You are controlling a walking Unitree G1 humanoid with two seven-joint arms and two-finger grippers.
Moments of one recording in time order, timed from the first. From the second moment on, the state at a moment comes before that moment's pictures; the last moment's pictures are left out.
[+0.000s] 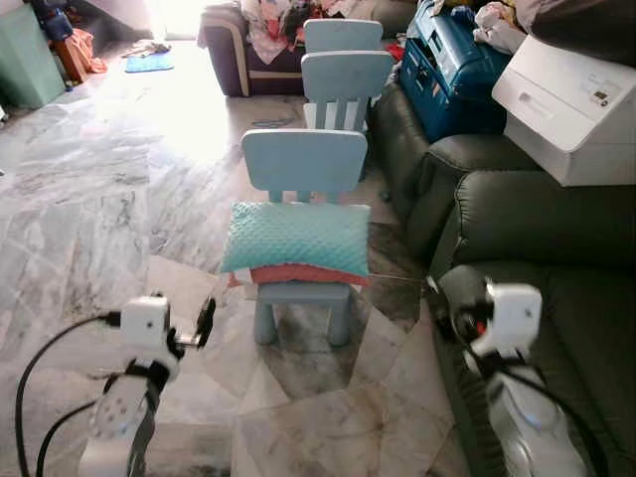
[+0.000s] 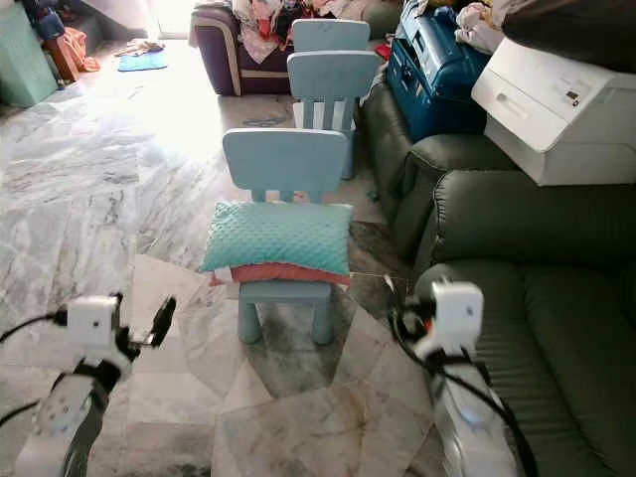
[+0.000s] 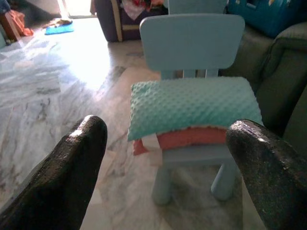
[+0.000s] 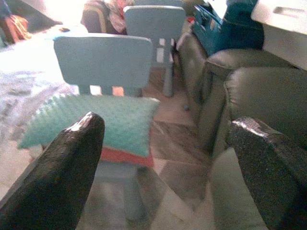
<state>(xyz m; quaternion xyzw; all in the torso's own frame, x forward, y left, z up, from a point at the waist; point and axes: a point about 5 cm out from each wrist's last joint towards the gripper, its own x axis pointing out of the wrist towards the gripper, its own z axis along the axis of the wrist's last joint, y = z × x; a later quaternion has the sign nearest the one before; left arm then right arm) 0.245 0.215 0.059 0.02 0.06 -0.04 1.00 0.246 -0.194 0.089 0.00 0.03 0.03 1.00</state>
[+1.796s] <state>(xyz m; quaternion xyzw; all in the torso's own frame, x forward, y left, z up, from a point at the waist) 0.258 0.217 0.076 -0.01 0.04 -0.03 1.00 0.263 -0.180 0.108 0.00 -0.01 0.06 1.00</state>
